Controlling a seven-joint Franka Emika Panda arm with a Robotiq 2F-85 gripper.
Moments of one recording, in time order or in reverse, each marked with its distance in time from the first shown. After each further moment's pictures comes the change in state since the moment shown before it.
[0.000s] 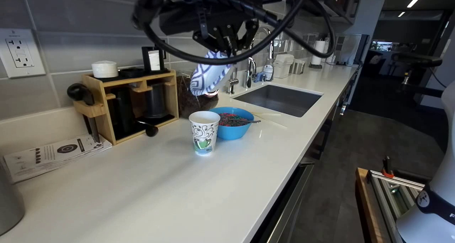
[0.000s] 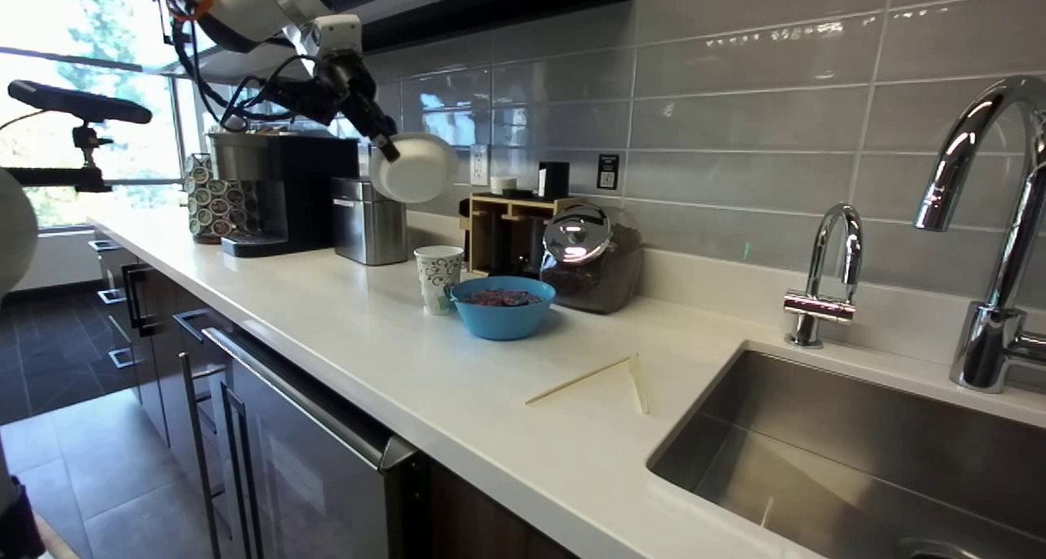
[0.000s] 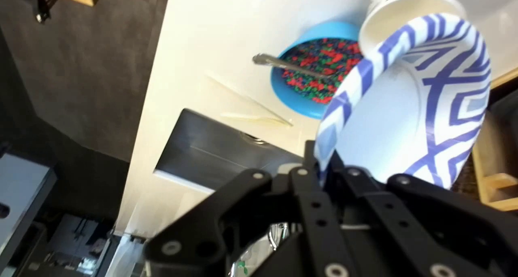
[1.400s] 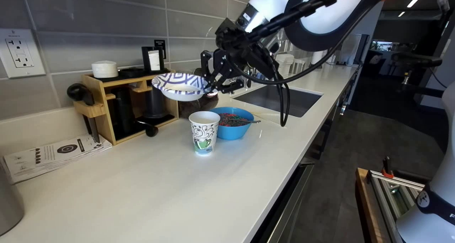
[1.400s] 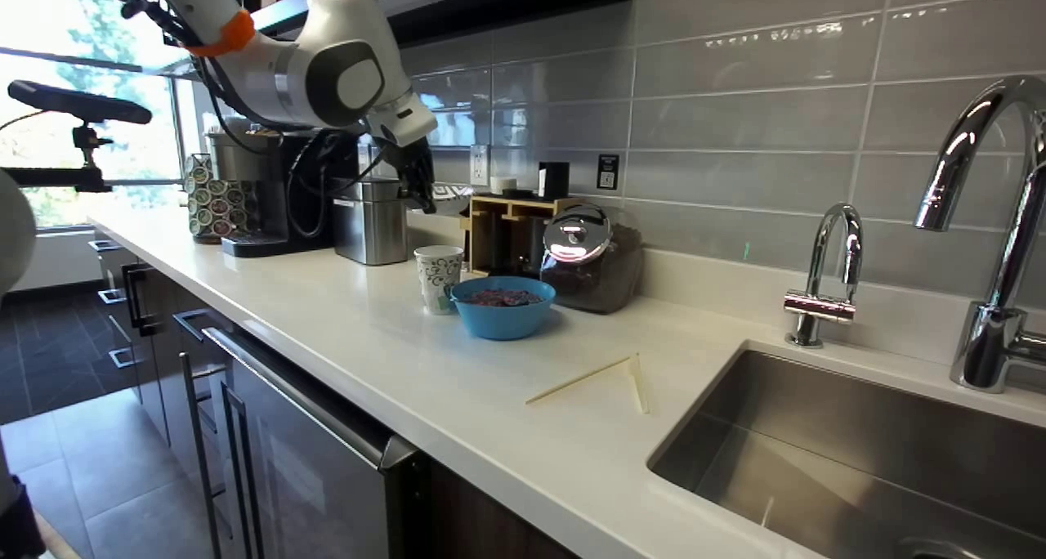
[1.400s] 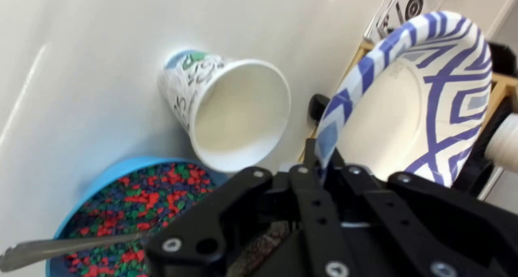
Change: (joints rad) arm -0.006 -0.232 -0.347 -0.705 0.709 1.462 -0.582
